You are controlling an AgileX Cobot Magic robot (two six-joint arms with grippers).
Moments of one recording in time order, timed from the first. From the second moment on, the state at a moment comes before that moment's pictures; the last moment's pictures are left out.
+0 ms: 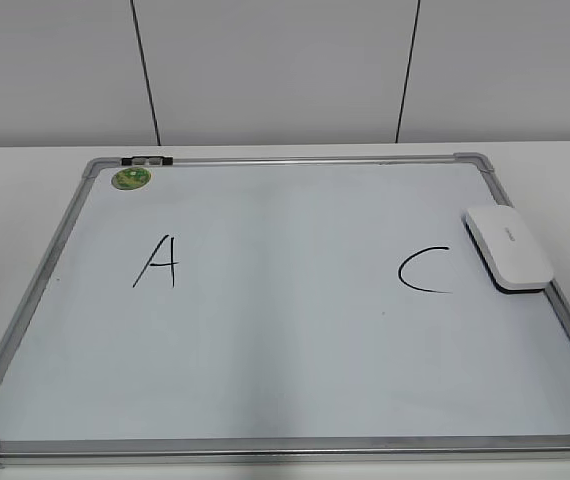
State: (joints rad) left arm -0.07 0.81 -0.98 -0.20 1.25 0.07; right arm 0.02 0.83 -1.01 0.09 1.22 -0.16
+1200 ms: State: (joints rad) left arm -0.10 0.42 -0.54 -0.04 1.13 0.03; right arm 0.04 0.31 -0.50 -0.03 1.15 -0.05
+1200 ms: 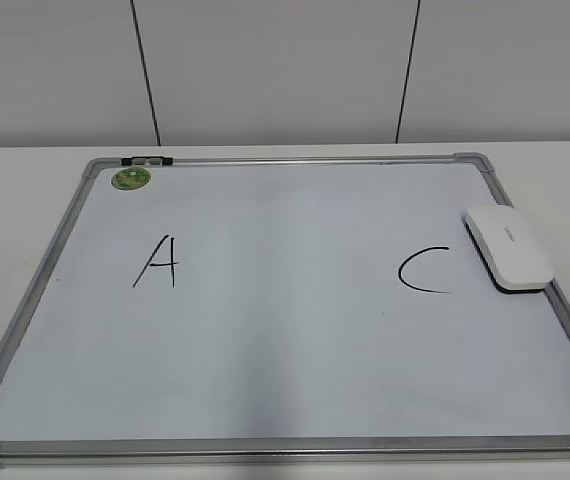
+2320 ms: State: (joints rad) left arm -0.06 0.37 -0.52 -0.03 1.09 0.03; right arm 0.01 0.28 -0.50 -0.03 1.14 -0.05
